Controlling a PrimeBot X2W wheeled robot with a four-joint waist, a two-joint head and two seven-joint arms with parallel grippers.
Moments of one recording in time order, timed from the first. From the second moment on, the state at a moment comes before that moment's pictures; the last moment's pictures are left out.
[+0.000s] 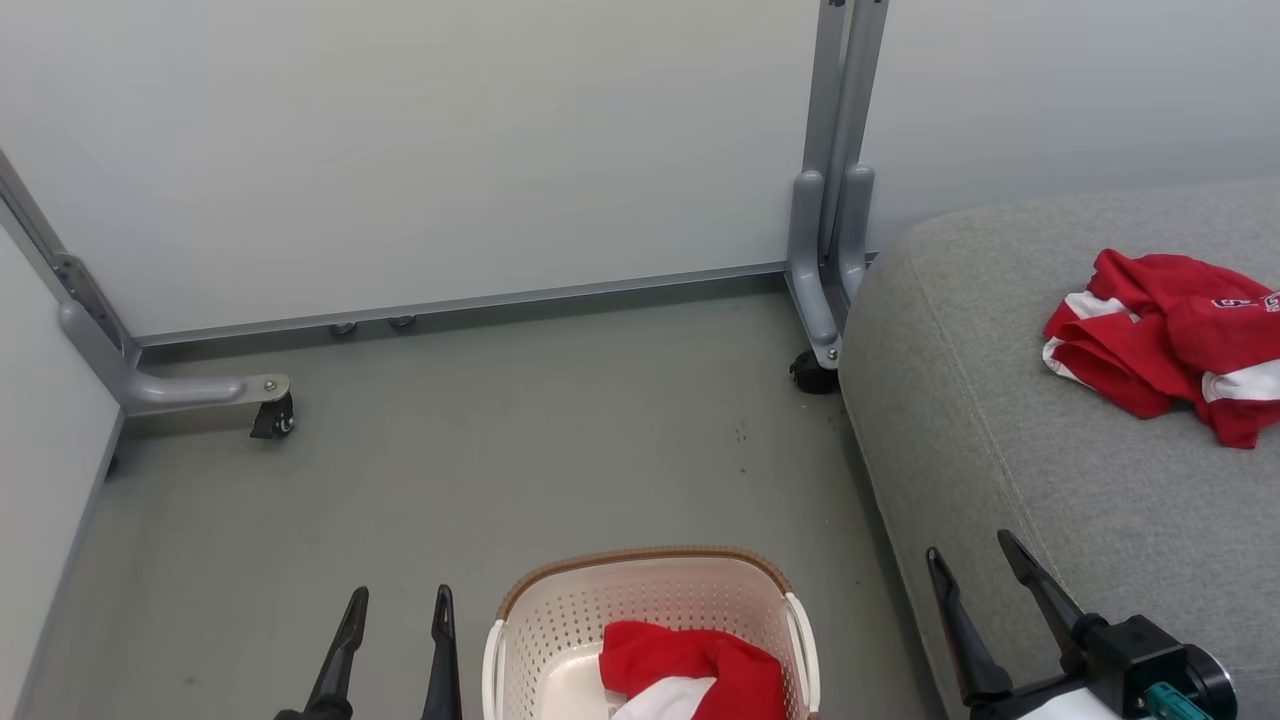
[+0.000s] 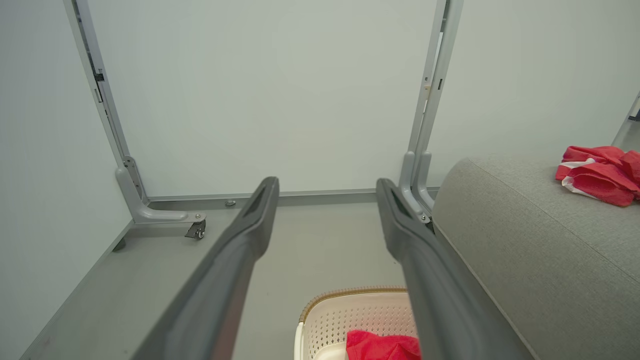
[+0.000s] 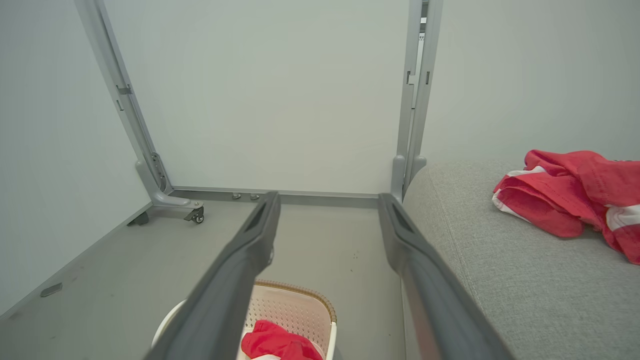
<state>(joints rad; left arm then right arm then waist) 0.23 0.05 -0.17 0.02 -0.17 0.01 -0.26 0.17 -0.17 0.16 0.06 0.18 0.13 -0.26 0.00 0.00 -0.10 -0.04</state>
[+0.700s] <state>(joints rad) 0.22 0.05 -0.19 0.03 -0.17 0.01 -0.26 0.17 -0.17 0.15 0.06 0.17 0.13 -0.26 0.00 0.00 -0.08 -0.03</state>
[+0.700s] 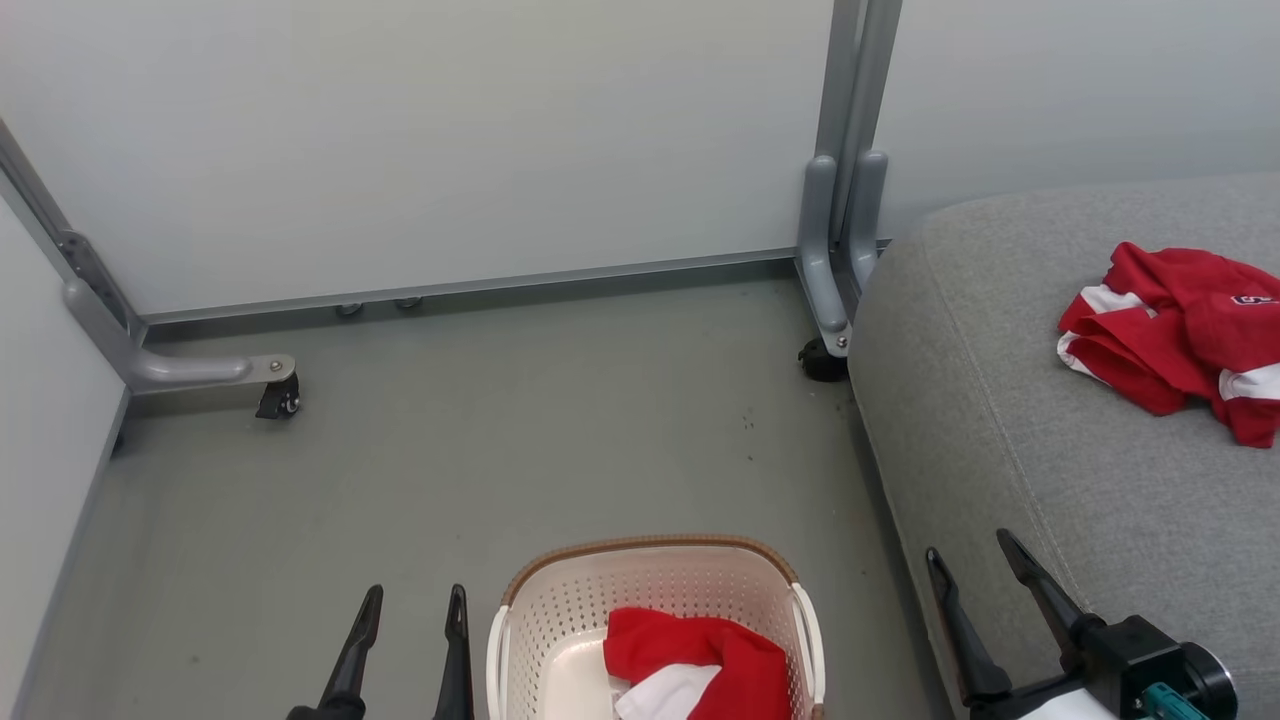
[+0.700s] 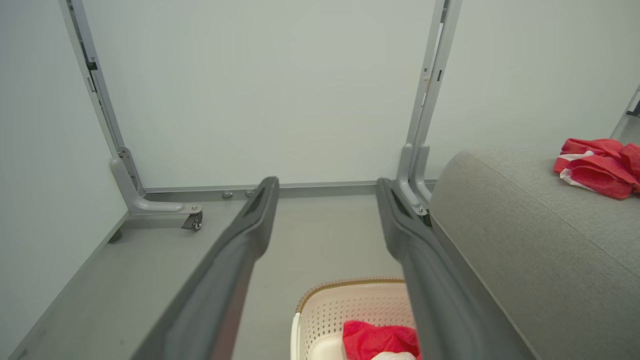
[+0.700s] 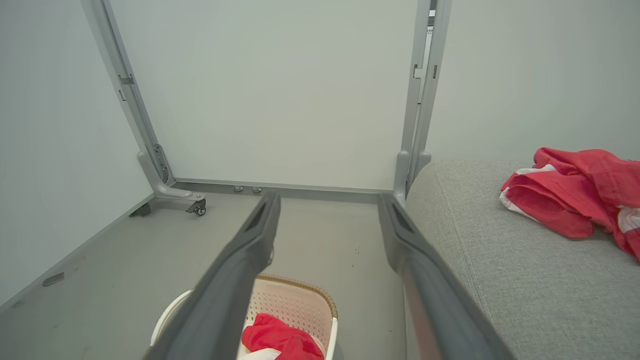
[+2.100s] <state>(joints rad) -0.62 0.12 -0.64 0.52 -0.05 -0.13 -0.26 -0.35 -0.16 -0.07 -0.20 0.18 0.13 -0.26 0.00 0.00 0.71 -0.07</state>
